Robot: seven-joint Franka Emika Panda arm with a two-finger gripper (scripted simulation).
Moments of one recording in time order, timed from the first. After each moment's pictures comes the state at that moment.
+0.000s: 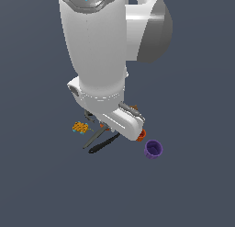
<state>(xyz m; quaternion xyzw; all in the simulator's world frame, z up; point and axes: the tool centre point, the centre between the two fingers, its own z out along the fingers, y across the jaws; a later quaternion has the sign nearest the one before) 0.115 -0.030 0.296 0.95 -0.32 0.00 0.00</state>
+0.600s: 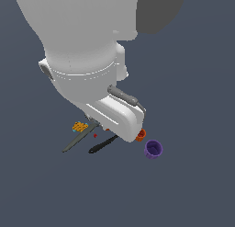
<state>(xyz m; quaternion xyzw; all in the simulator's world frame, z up) 0.147 -0.046 0.365 0.95 -0.32 0.00 0.00</state>
